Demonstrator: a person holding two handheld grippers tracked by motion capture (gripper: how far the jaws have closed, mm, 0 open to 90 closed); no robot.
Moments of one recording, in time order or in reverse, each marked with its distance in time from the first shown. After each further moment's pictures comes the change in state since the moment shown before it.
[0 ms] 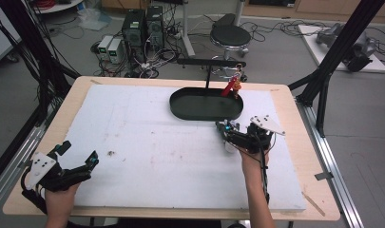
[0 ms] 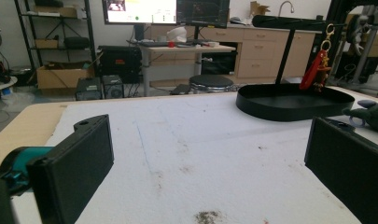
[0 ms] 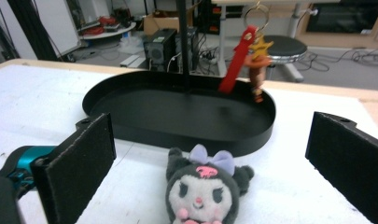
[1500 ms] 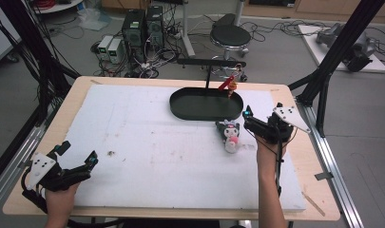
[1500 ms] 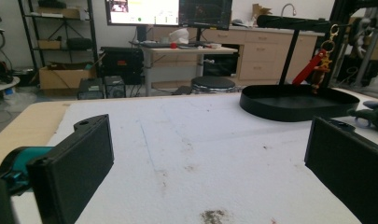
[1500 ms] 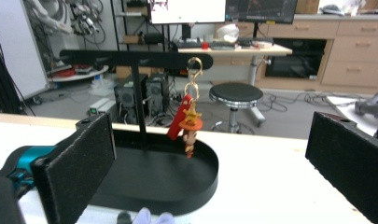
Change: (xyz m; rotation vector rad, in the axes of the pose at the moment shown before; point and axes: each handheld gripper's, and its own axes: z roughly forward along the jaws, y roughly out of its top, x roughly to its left) left arm 0.004 -0.005 0.001 -0.021 0.003 -0.009; right arm -0.029 0.038 -0.024 -0.176 -0.123 -0.001
